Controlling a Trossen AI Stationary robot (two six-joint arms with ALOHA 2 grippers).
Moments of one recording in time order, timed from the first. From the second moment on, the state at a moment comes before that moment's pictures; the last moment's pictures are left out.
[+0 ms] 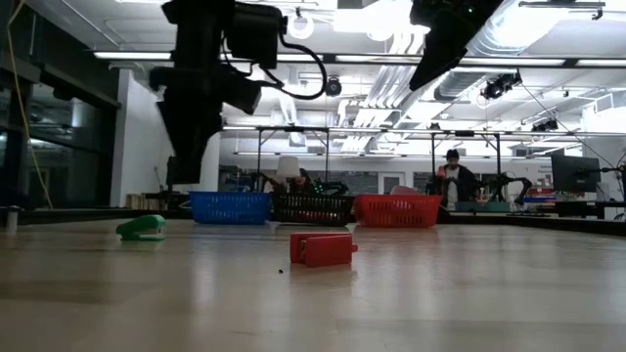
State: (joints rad) left arm 0.14 1.64 1.23 -1.09 -0.02 -0.03; right arm -0.47 1.22 1.20 -0.77 0.01 -0.24
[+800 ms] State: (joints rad) left arm -0.20 1.64 1.05 -0.81 -0.02 -0.08; right arm -0.47 1.22 1.20 -0.77 0.00 -0.24
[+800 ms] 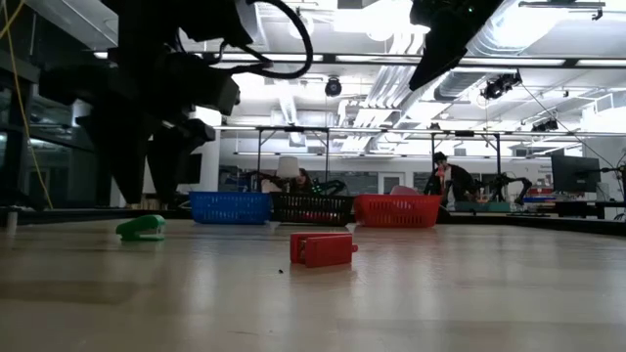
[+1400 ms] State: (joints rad) left arm -0.21 1.70 1.05 -0.78 -0.02 -0.12; right arm -0.47 1.22 1.20 -0.77 -0.01 -0.24
